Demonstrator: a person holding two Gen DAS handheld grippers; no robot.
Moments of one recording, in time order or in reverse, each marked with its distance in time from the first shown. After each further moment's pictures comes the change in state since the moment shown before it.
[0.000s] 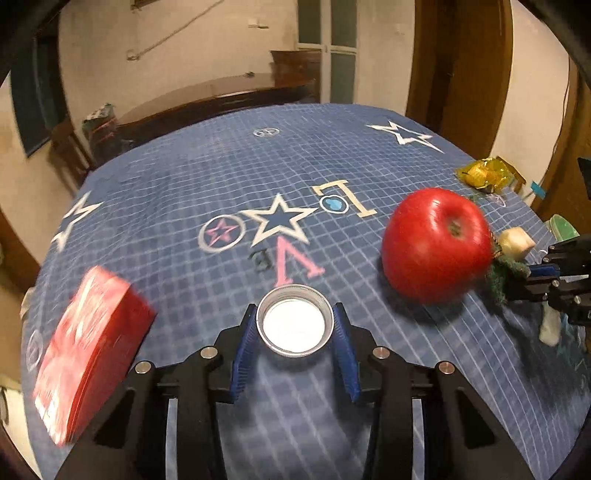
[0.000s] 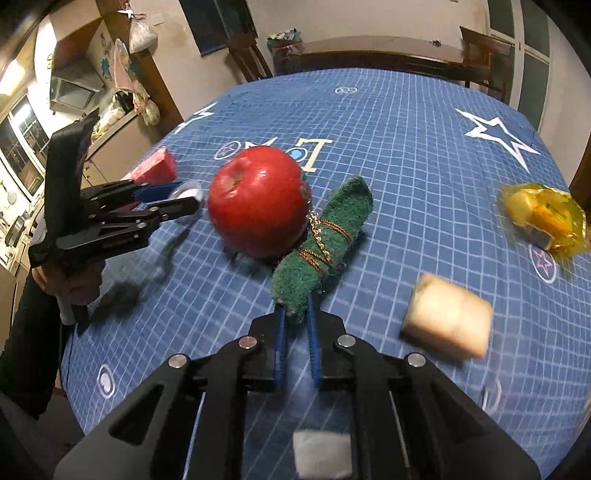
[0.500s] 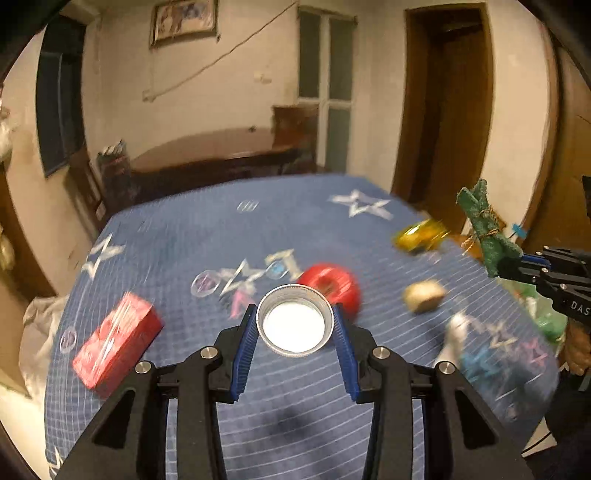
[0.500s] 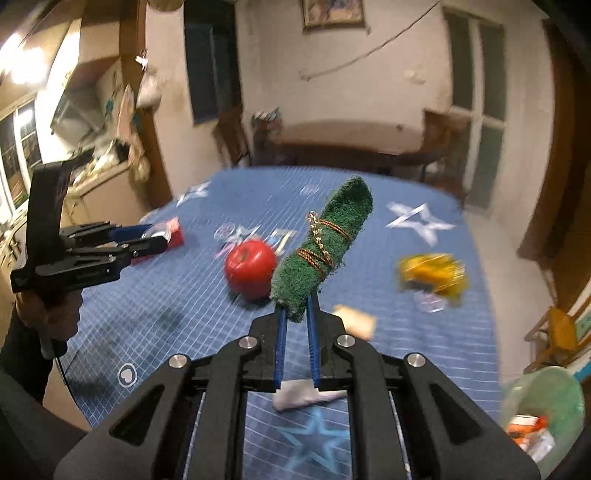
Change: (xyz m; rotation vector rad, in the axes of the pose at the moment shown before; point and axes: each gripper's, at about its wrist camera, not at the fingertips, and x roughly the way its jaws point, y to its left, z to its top) left arm -0.127 -0.071 0.006 -0.023 -0.222 -0.016; right arm -0.144 0.011 -0.035 -0.049 -0.345 -0.177
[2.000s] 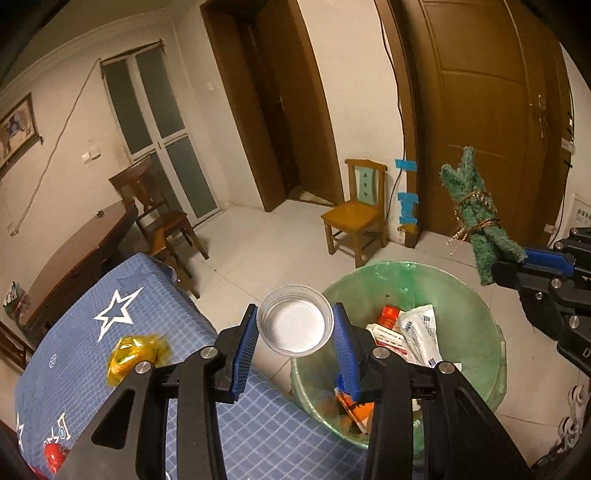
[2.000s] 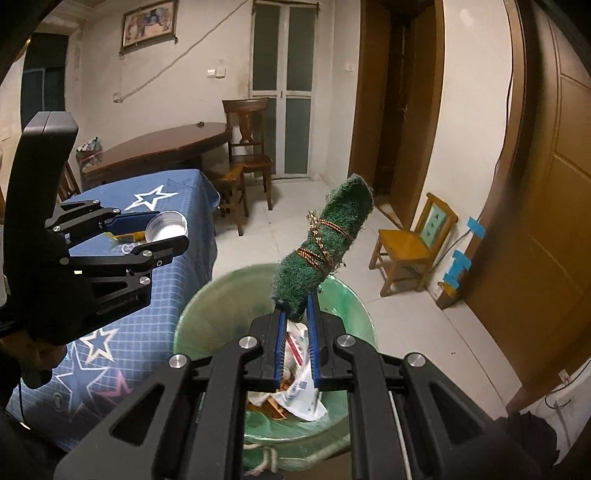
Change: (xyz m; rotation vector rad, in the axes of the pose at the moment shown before) left arm 0.115 -0.479 0.051 0.510 -0.009 -0.277; right arm -0.152 -0.227 -0.142 0.326 0.020 -0.601
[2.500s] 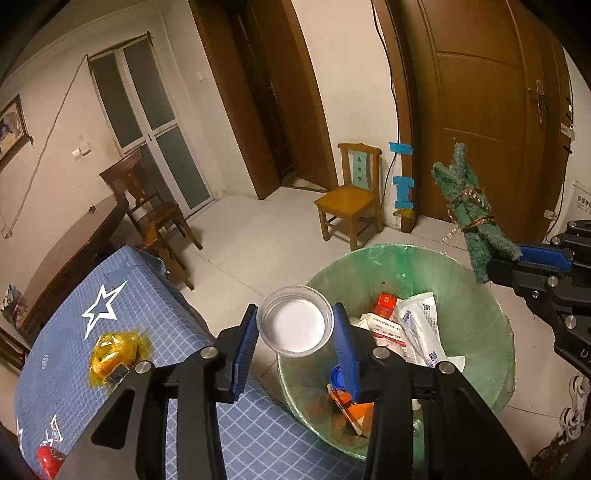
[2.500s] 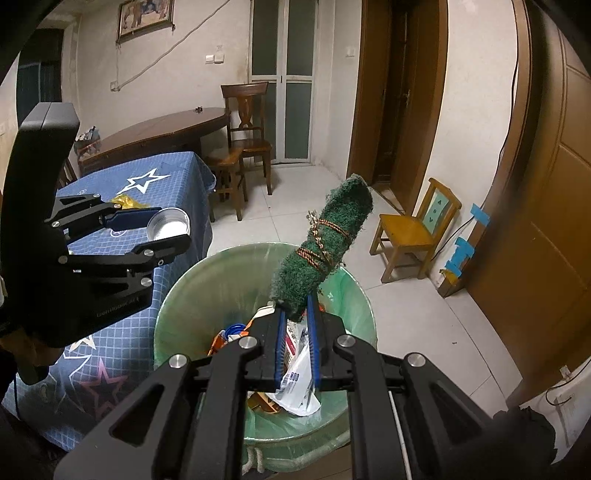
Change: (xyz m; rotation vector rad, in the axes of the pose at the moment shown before) left arm 0.029 -0.009 -0.010 0.019 0.049 -0.018; right arm 0.019 -0.003 -0.005 -0.006 0.058 0.006
